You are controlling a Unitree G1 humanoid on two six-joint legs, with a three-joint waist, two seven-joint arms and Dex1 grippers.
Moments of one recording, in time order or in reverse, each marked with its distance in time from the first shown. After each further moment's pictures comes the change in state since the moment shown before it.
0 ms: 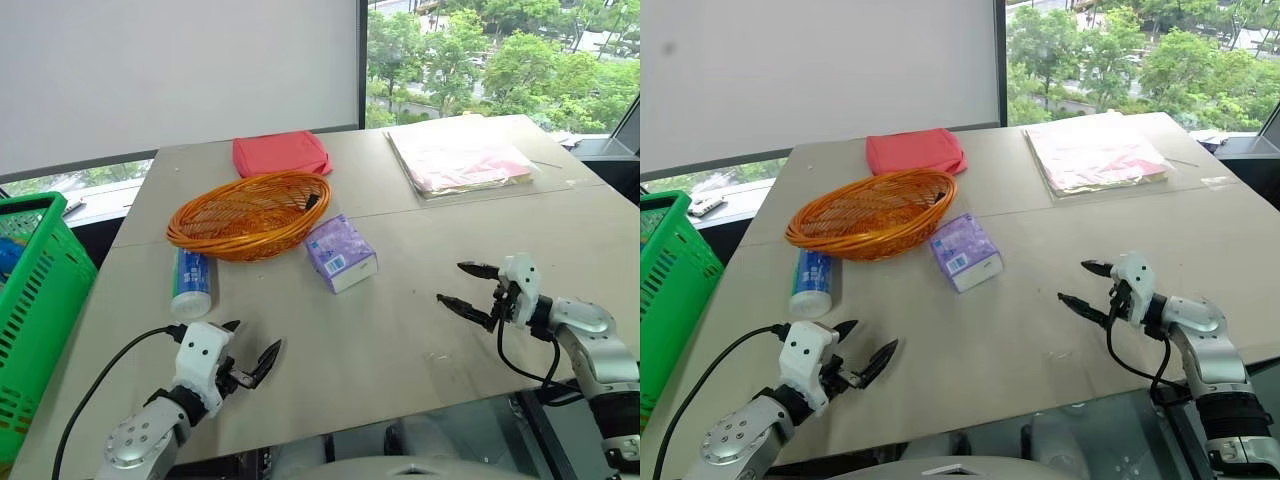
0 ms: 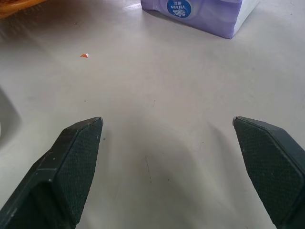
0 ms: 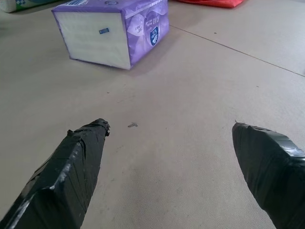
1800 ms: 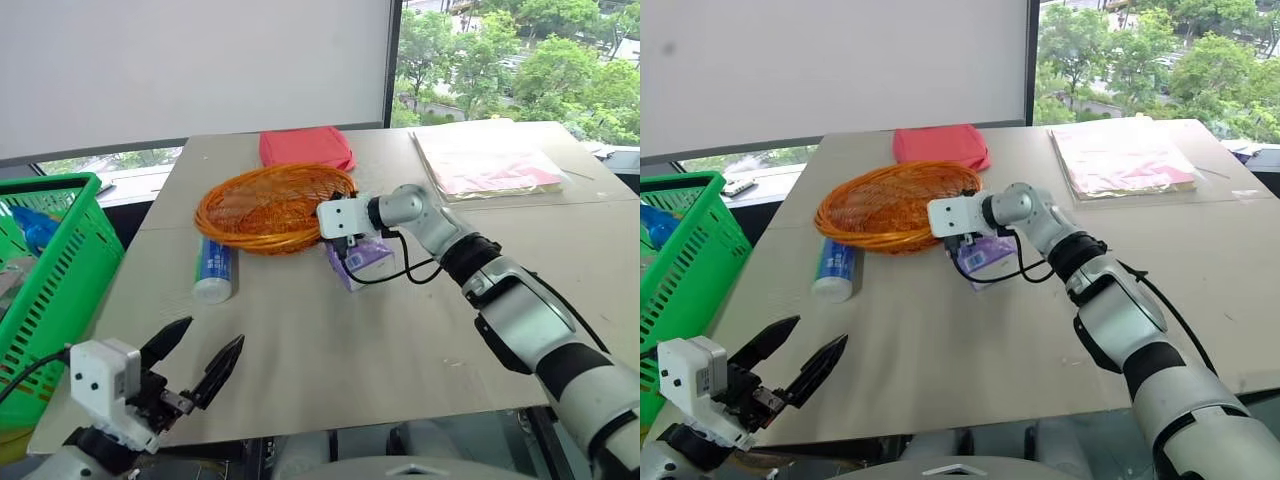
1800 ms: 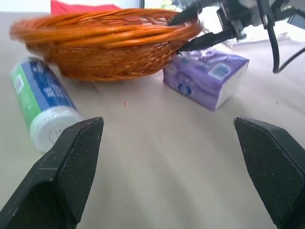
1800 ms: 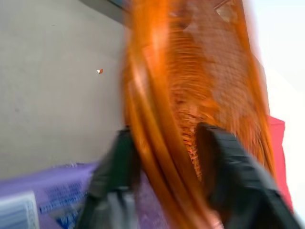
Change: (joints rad) left arm 0.274 -0.047 0.364 -0.301 -0.465 -0.011 -0.059; right arm -1.010 0.418 0.568 0.760 -0.609 -0.431 -0.151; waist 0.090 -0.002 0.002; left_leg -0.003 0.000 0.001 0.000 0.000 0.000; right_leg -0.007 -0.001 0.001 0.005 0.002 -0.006
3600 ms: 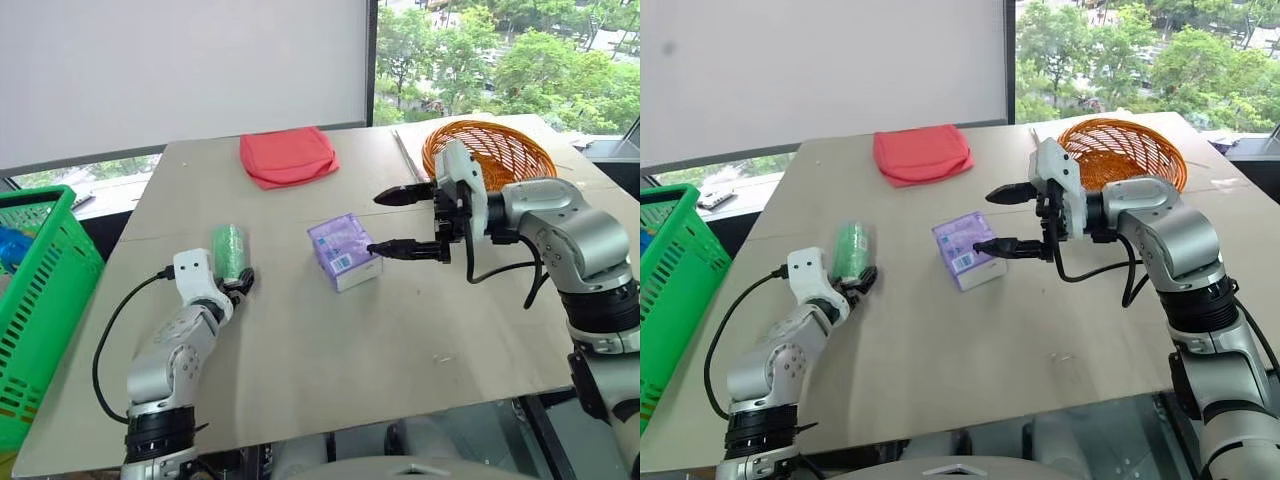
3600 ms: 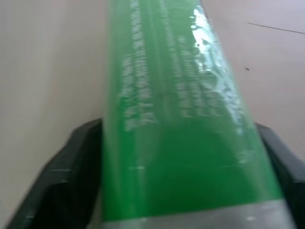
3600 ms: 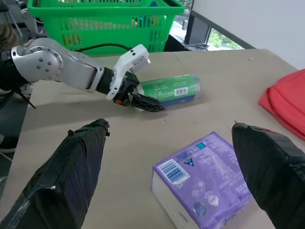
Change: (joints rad) left arm -0.917 -0.073 -0.255 0.724 0.306 0.423 0.557; right arm 0.392 -0.413 -0.388 -1.084 0.761 1.088 0.260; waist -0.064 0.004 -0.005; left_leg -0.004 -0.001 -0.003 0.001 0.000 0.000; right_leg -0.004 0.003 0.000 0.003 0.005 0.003
